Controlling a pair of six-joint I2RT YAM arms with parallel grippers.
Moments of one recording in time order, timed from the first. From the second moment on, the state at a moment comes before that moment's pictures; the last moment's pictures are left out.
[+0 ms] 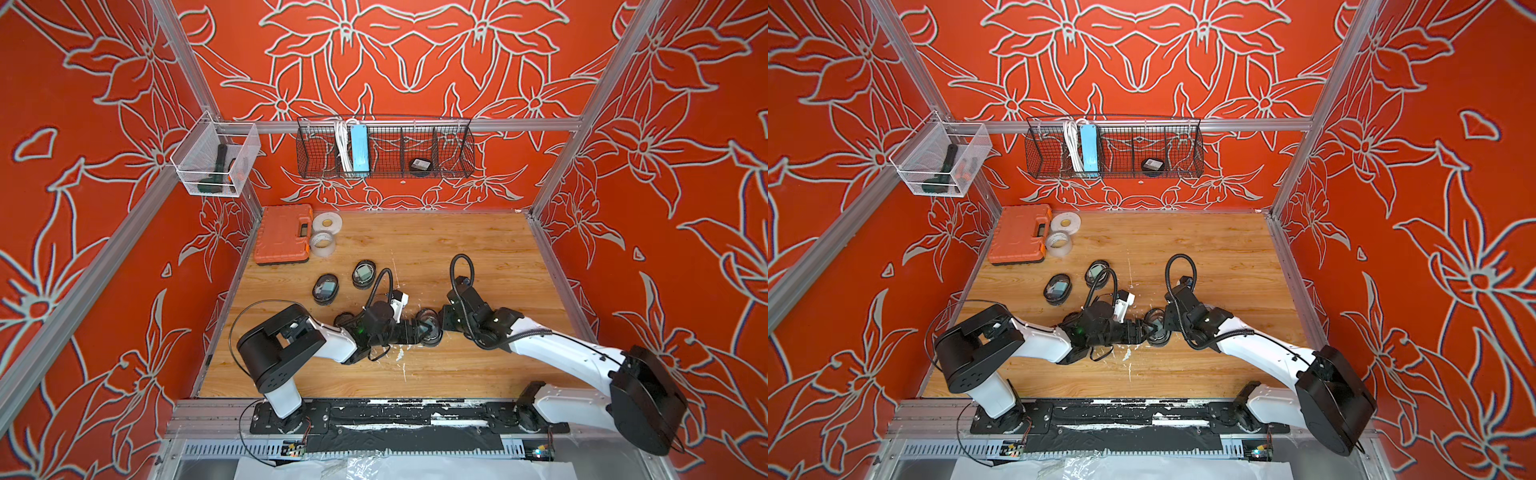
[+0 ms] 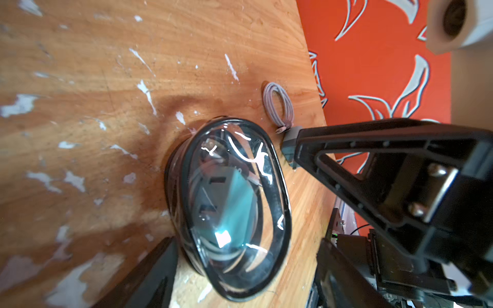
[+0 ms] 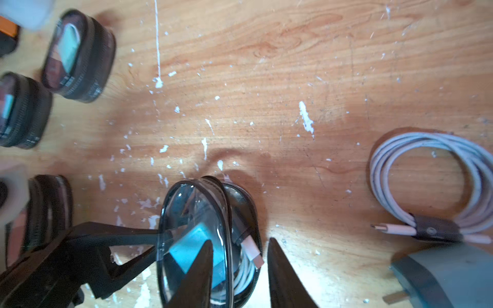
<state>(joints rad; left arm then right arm) -0.82 1.66 0.51 0.70 0.32 -0.90 0.75 1.22 0.65 -0.35 0.14 0.73</state>
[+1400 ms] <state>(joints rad) -0.82 1.78 0.61 0.63 0.30 -0.89 0.76 1.31 0.62 -0.39 0.23 0.74</state>
